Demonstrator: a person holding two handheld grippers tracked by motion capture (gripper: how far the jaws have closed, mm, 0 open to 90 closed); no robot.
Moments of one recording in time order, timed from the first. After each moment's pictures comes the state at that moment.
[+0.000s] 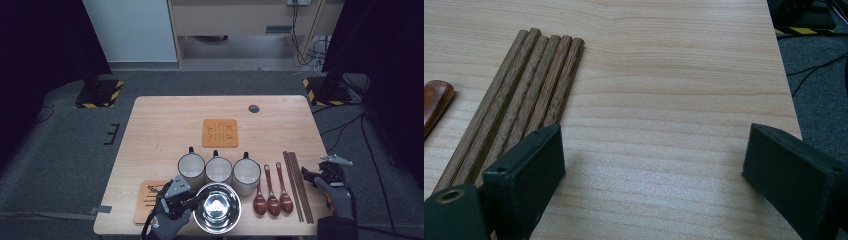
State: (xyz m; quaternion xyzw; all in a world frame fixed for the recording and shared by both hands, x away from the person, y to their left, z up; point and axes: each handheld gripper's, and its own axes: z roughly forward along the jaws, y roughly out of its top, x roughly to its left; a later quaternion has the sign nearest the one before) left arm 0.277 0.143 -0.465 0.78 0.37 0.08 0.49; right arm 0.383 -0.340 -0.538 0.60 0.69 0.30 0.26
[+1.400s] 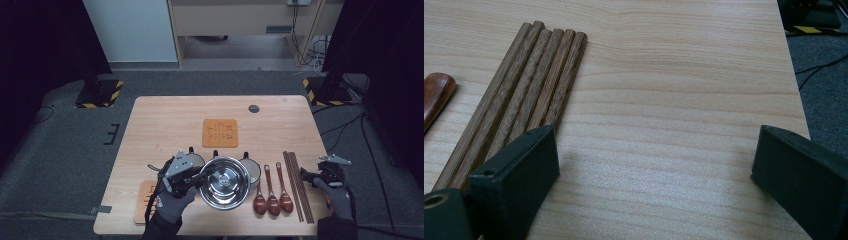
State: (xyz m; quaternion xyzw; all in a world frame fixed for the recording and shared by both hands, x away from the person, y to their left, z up) left arm 0.308 0.127 -0.399 0.76 0.34 0.13 0.54; right arm 0.384 -0.339 -0.539 0.60 0.70 0.30 0.25
